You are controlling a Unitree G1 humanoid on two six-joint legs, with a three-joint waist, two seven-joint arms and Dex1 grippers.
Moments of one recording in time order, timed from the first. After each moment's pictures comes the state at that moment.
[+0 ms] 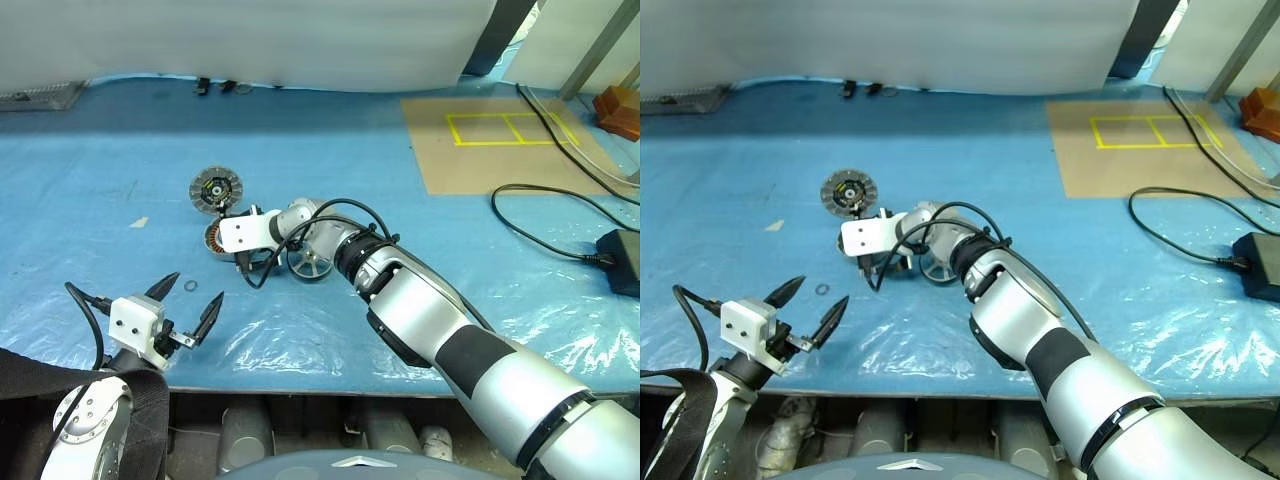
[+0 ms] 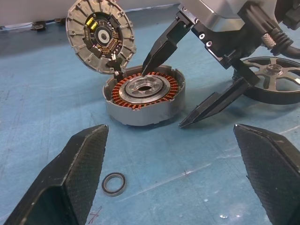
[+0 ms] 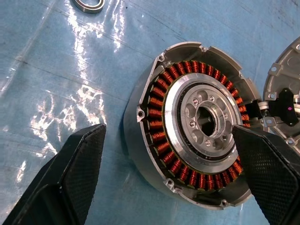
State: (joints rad) left arm 0.43 0.35 0.22 -0.40 -0.31 -0.02 -0.52; right arm -1.28 0.17 0.52 1.31 -0.43 -0.27 0.77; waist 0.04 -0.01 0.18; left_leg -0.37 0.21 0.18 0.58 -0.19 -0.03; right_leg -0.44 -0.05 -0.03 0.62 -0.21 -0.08
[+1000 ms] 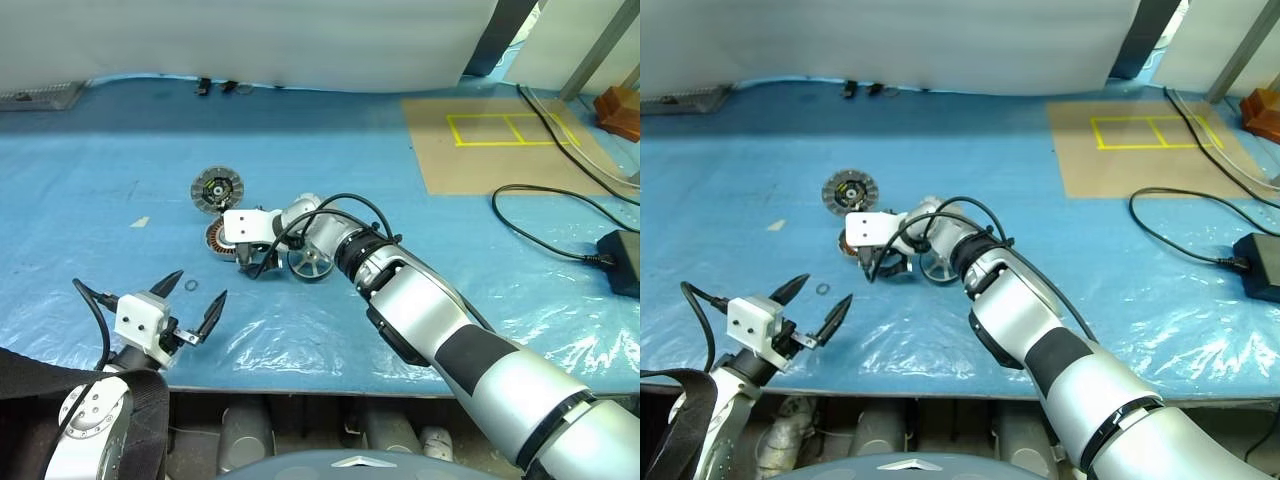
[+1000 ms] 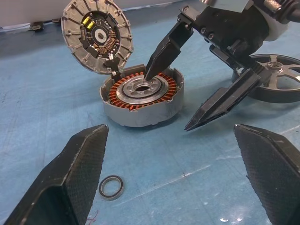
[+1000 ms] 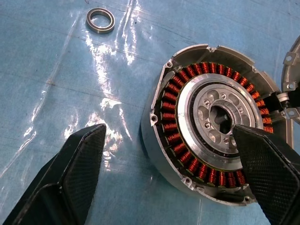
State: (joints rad) left arm 0.41 0.35 0.21 -0.39 -0.28 -0.02 -0.51; right arm -1.28 0.17 0.45 1.31 -0.39 -0.17 0.88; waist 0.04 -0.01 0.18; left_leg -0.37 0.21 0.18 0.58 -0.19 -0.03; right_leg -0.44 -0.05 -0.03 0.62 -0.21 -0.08
